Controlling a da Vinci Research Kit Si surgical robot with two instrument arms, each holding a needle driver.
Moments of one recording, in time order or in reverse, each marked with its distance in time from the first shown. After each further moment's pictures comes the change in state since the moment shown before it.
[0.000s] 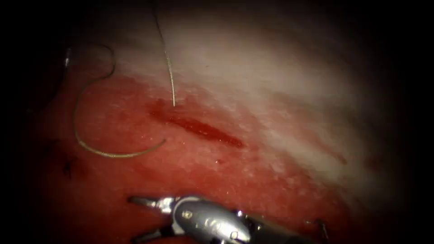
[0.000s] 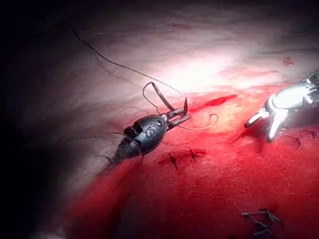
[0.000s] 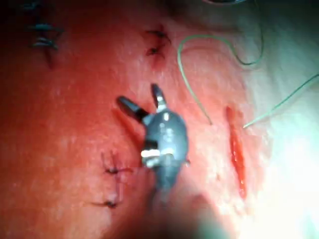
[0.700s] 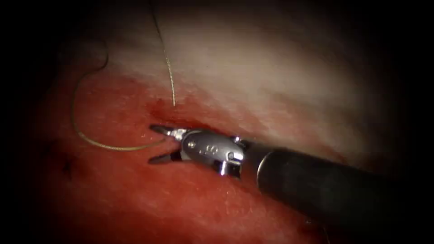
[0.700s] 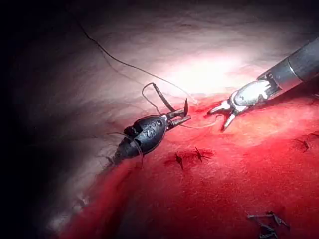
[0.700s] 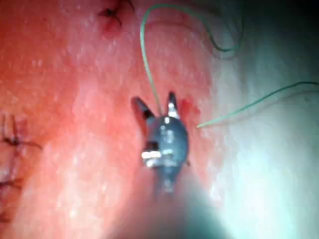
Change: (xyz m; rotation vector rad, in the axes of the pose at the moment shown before) right arm -0.008 0.010 0.004 -0.118 -0.162 -0.236; left arm -0.001 -0.001 -0.001 0.011 0.006 -0.018
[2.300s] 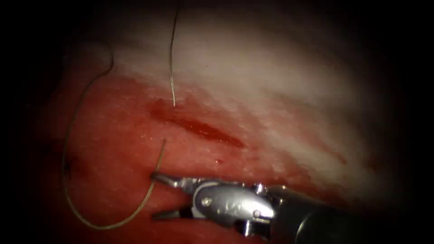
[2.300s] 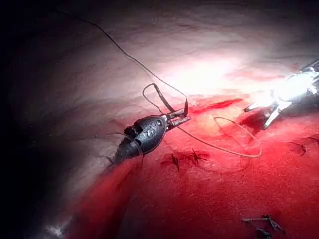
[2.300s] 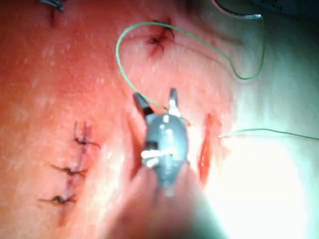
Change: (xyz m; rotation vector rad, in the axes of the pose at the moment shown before) right arm 0.009 -0.005 -0.008 -0.020 0.065 -0.004; left arm 0.000 0.000 0.001 0.008 -0.003 -0.022
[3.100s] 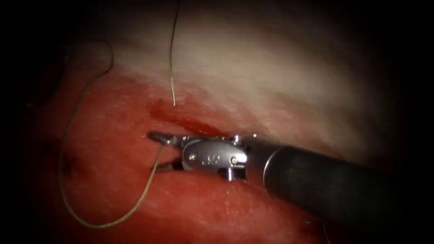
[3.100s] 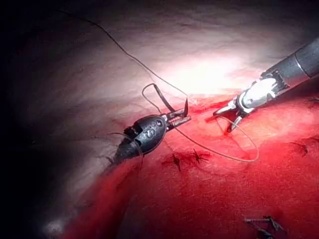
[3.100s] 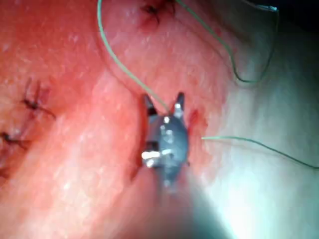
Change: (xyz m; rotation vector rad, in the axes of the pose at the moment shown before) right arm -0.007 0.003 0.006 0.021 -0.022 -0.198; left arm 0.000 0.000 0.000 0.000 0.000 -0.003
